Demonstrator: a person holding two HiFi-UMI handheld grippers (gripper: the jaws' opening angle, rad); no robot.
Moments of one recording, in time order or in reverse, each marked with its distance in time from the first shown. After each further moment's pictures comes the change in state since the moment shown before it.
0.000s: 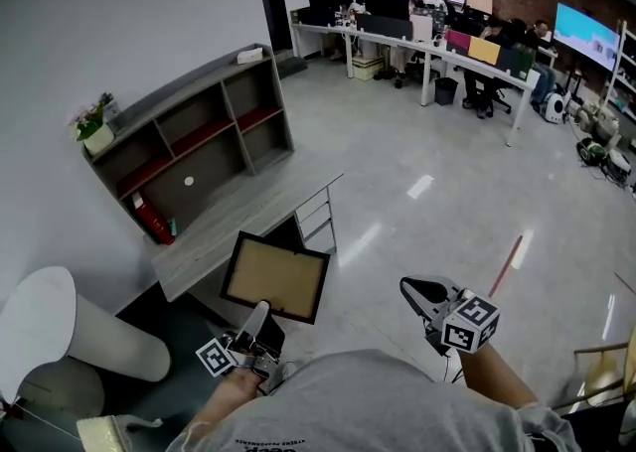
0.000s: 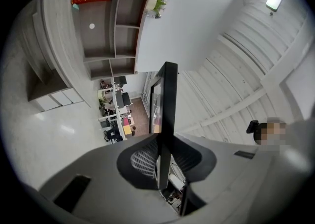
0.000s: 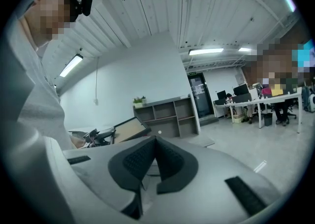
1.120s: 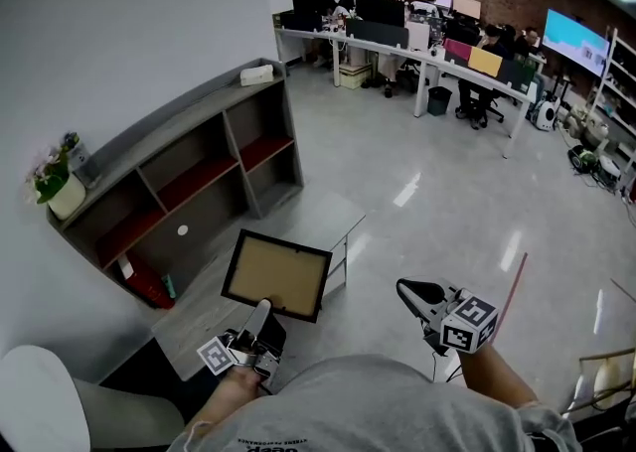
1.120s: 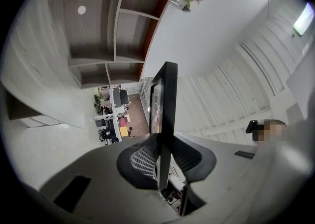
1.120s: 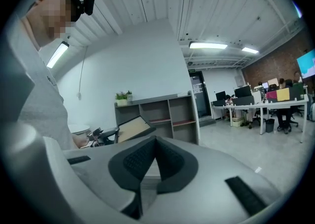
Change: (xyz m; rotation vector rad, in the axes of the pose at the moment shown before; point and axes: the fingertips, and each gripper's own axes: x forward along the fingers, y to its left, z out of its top) left arm 0.113 0.156 0.230 -0.079 0.053 -0.067; right arm 0.265 -0.074 0.059 -0.030 0.030 -0.066
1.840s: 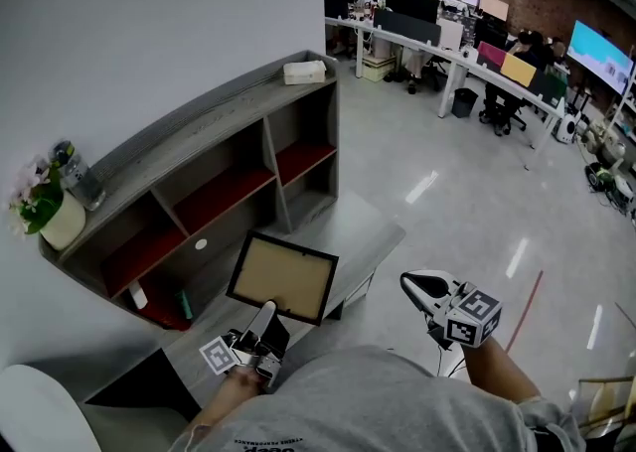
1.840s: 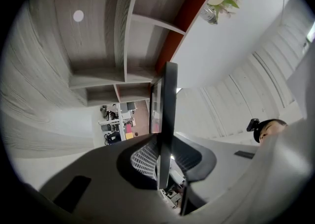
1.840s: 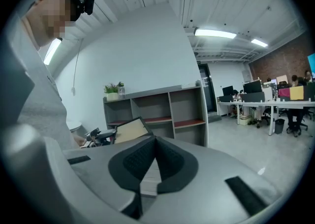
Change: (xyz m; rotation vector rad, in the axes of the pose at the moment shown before) left arm 0.006 0.095 0.144 -0.041 -0.028 0.065; right arm 0.192 -0.037 0.027 -0.021 0.072 0.048
